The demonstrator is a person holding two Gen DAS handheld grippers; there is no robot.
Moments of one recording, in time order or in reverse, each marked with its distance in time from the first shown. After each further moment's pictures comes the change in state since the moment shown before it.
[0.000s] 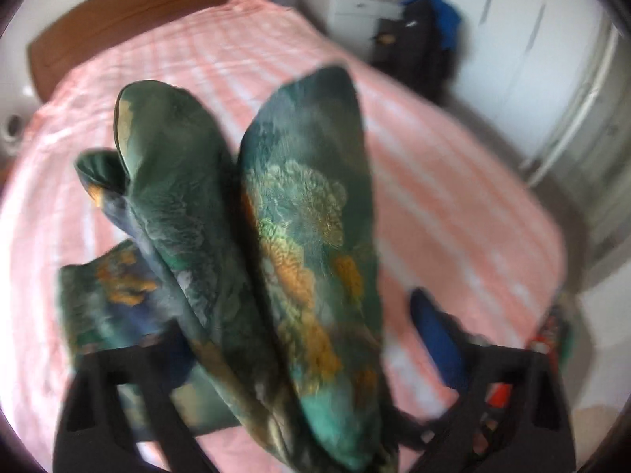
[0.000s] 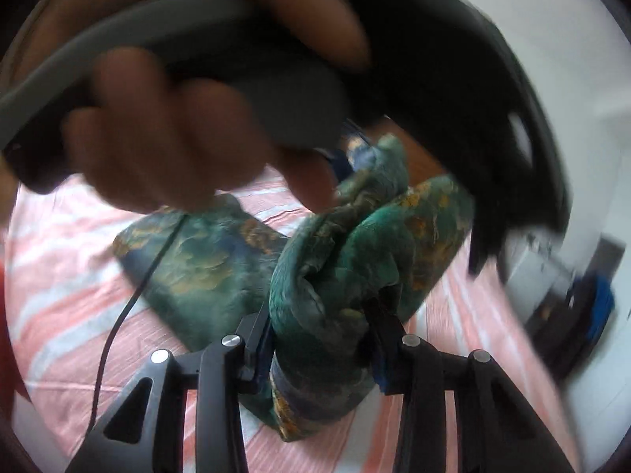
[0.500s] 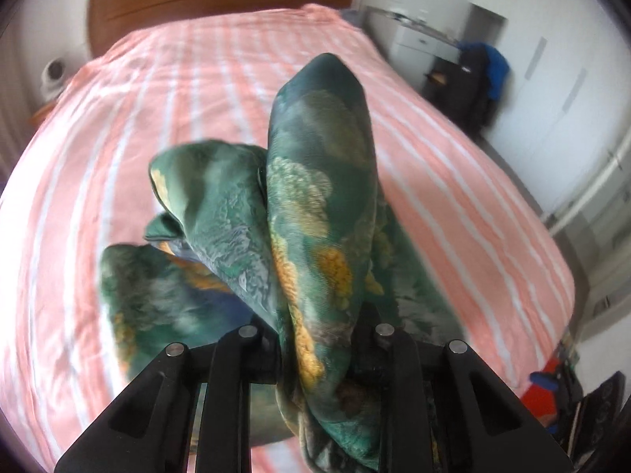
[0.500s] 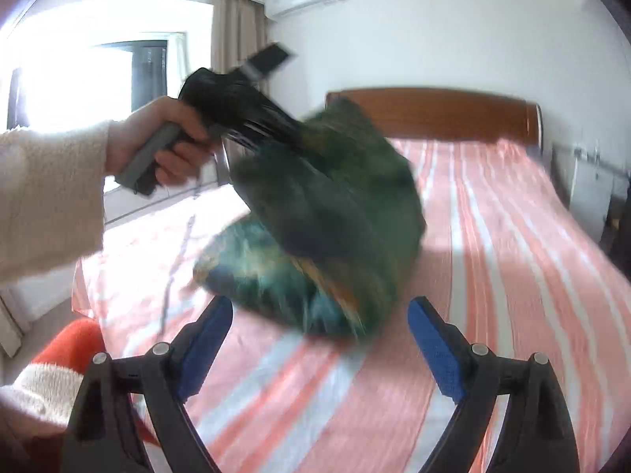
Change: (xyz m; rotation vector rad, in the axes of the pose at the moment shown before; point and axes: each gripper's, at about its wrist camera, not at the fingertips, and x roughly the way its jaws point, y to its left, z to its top) left arm -0.019 0.169 -0.044 -0.234 -0.077 -0.033; right arm -0.057 -0.039 -0.058 0.381 0.027 0.286
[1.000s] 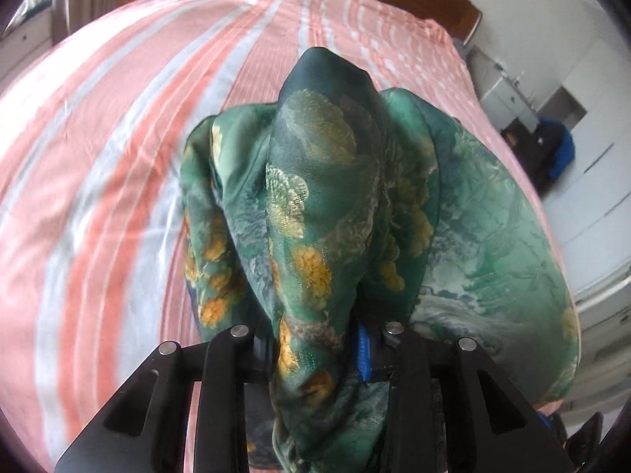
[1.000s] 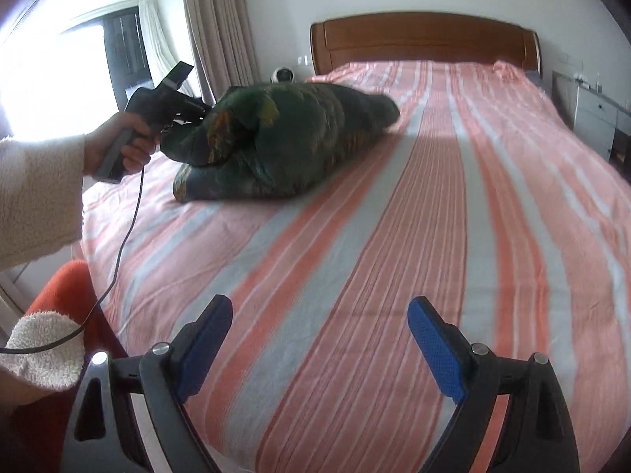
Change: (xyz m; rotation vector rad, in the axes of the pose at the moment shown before) left arm 0.057 0.142 -0.105 -0.387 -0.021 0.013; right arm 0.031 -0.020 -0.080 0.092 0.248 0.027
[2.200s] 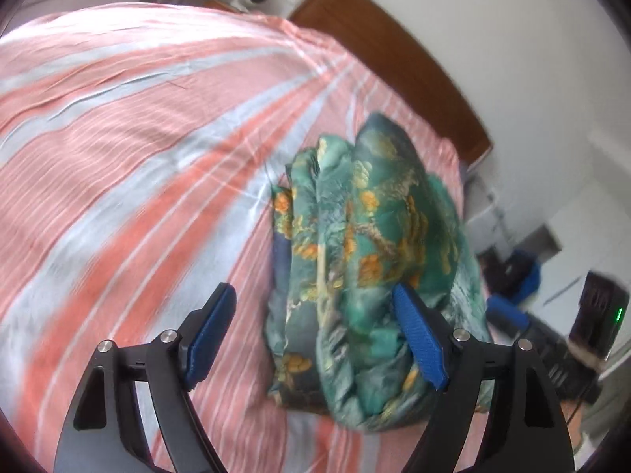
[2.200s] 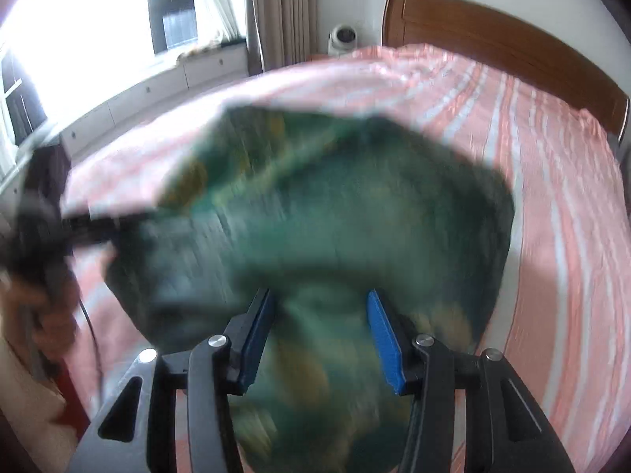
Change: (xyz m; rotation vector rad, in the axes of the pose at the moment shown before) left arm -0.083 0.122 -0.112 -0.369 -0.339 -0.142; right arm 0.138 0.100 0.231 -0.250 0.144 0.064
